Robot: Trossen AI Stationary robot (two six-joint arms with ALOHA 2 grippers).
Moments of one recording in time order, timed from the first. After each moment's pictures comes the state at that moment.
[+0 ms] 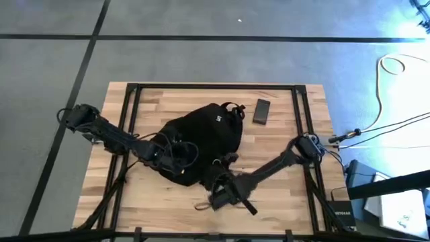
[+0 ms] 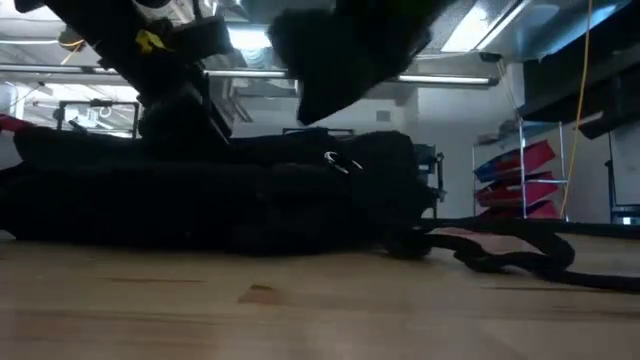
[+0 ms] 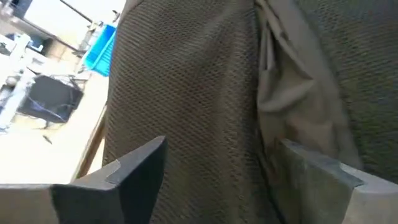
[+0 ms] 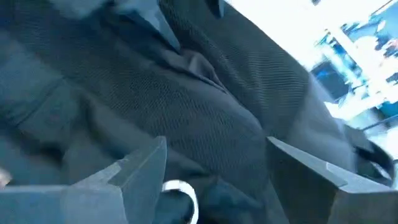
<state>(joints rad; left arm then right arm) -0.37 1.47 0.80 -0.40 -0.95 -0.27 0.48 2.18 1.72 -0.88 1.05 0.70</state>
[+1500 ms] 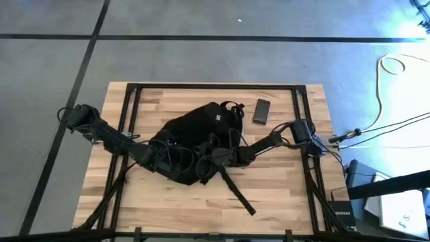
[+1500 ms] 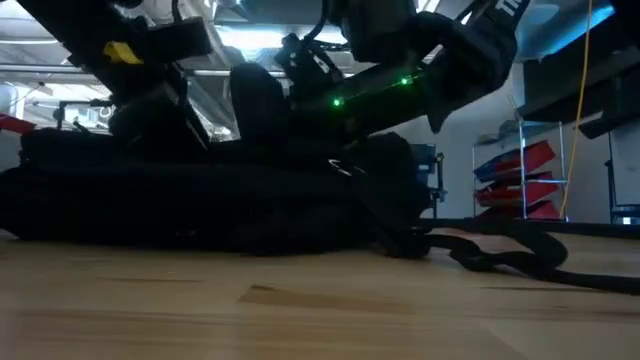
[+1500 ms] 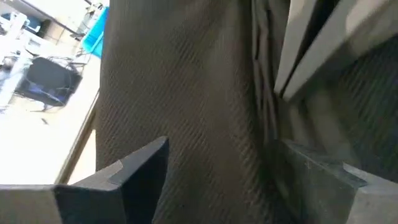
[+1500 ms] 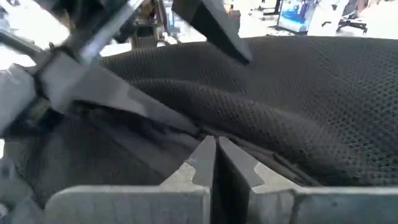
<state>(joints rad) -0.44 1.47 0.80 -0.55 -0.95 -0.48 0.19 2.16 1.15 0.71 0.51 0.19</state>
